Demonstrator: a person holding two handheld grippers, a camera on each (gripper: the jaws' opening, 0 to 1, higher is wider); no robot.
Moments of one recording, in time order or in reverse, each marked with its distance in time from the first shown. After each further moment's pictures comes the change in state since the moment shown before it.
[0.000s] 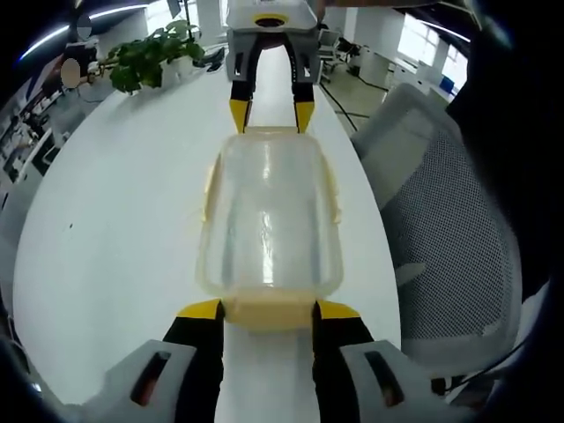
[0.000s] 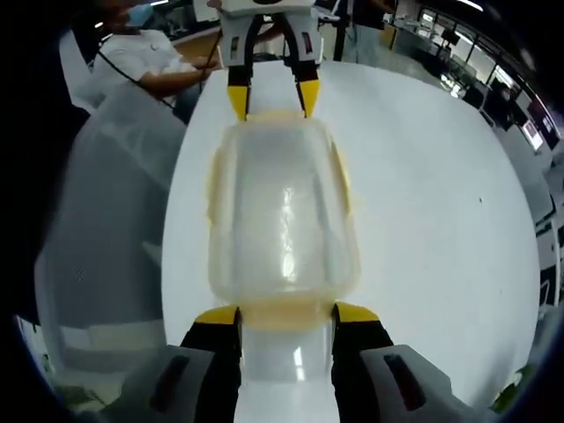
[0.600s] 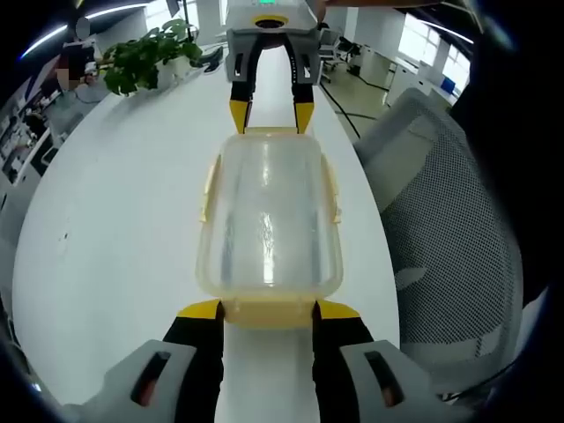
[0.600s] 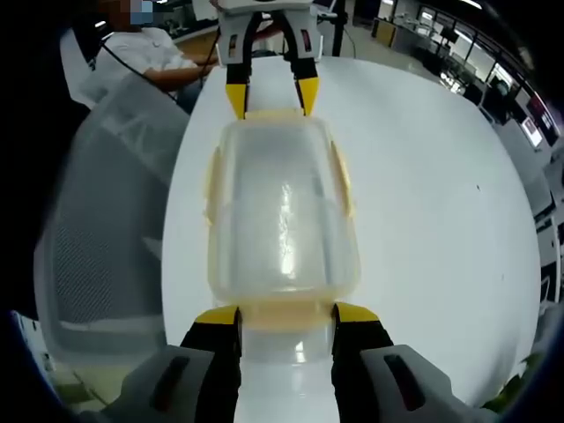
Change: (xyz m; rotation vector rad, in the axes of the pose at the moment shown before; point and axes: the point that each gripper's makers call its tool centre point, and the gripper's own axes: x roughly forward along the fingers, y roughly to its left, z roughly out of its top) left arm 0.016 -0.002 0.020 -0.003 0.005 -0.001; right arm -0.006 0.001 -0.025 0.004 0.004 0.000
